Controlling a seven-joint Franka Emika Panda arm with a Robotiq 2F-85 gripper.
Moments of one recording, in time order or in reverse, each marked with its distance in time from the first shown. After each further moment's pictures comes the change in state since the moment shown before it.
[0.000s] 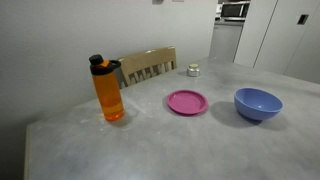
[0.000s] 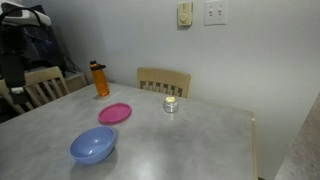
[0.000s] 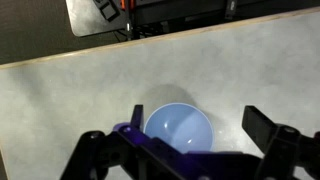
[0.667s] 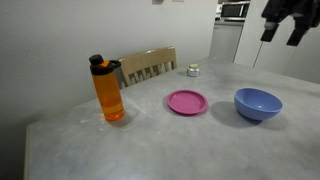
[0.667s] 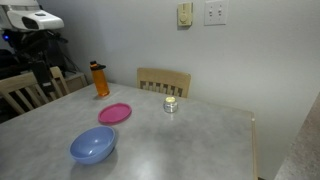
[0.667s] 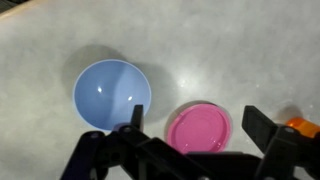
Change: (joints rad) arm 0.033 0.098 0.000 0.011 0.302 0.346 0.138
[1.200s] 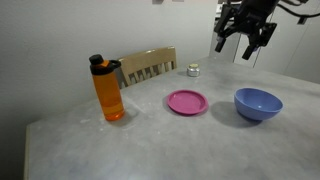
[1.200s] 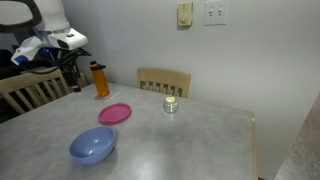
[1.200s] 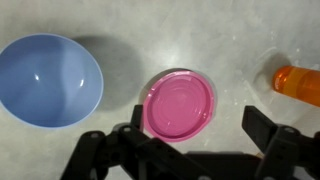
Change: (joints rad) arm 0.037 0.271 0.017 0.130 0.115 0.250 0.128
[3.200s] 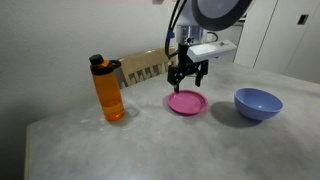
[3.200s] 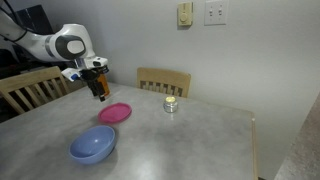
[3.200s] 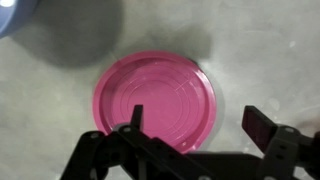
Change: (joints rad) arm 0.170 0.587 -0.020 0.523 -0.413 -0.077 0.071
